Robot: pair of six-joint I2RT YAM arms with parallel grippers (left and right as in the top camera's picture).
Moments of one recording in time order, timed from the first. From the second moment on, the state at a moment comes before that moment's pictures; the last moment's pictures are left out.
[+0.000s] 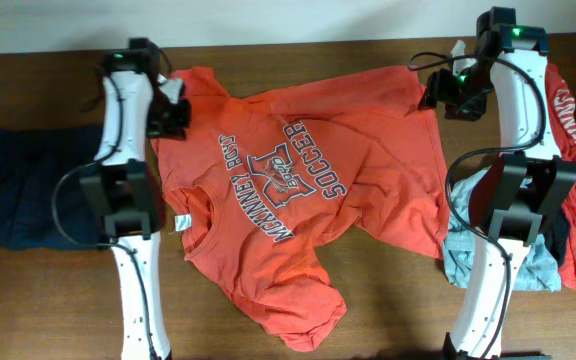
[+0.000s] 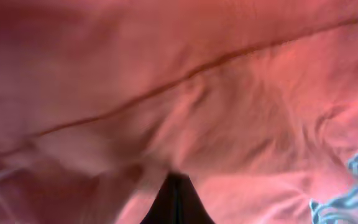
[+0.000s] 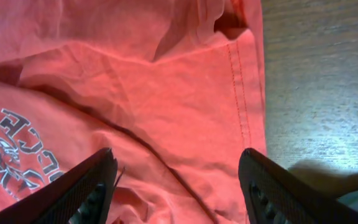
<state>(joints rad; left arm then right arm) 0.03 2.76 2.64 -1.44 0.19 0.04 -0.17 2.45 2.41 -1.39 -0.30 0.06</state>
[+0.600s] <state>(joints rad) 0.18 2.79 2.69 -1.21 0.10 -0.20 -0.09 2.45 2.41 -1.48 -0.32 -0.06</state>
